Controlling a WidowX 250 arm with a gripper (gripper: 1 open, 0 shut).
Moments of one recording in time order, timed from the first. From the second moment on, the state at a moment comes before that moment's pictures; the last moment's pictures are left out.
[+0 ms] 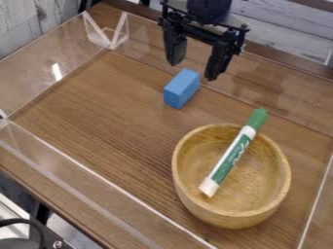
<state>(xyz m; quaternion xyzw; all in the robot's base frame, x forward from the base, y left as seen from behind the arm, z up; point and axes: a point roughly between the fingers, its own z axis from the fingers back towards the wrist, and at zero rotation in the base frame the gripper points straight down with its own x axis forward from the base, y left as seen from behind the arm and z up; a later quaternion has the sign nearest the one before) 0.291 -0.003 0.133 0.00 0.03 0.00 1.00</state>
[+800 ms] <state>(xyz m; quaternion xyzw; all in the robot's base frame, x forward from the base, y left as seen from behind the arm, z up) 0.288 -0.057 0.098 -0.01 0.05 0.01 1.00</state>
